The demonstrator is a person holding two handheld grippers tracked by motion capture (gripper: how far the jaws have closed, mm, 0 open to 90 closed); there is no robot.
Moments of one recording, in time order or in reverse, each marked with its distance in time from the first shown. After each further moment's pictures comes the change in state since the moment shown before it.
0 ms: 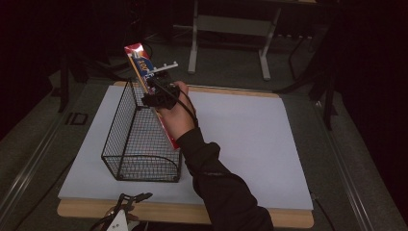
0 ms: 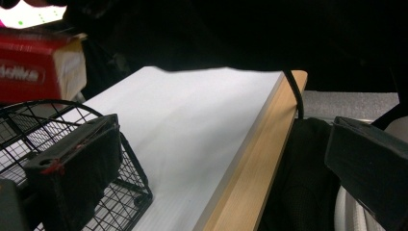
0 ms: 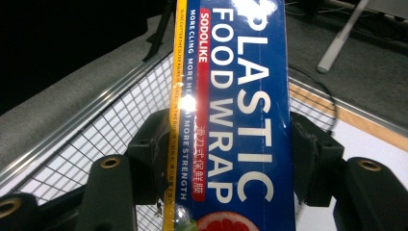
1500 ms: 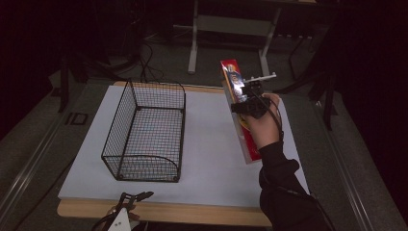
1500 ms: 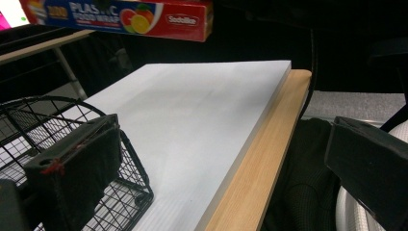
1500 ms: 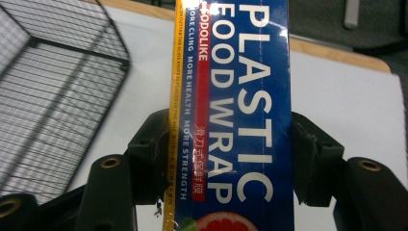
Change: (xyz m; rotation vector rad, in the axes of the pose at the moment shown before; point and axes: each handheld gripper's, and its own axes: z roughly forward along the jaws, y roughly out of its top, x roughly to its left) left arm 0.001 0.000 0.004 0.008 0.008 -0.010; right arm -0.179 -0.080 -0.092 0.163 -0.241 0.207
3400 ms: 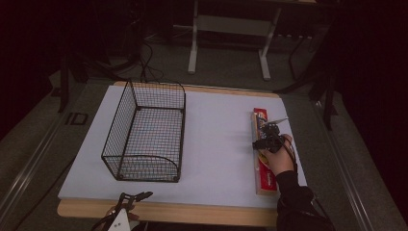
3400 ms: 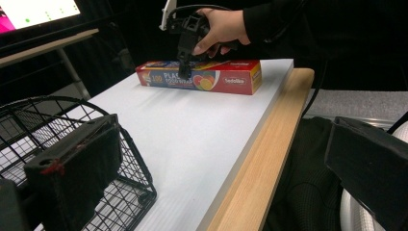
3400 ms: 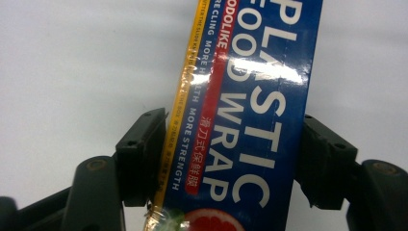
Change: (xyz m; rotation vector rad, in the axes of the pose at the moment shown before) left arm -0.001 0.000 -0.001 0.005 0.012 0.011; right arm -0.098 -0.128 0.094 0.305 -0.090 0.139
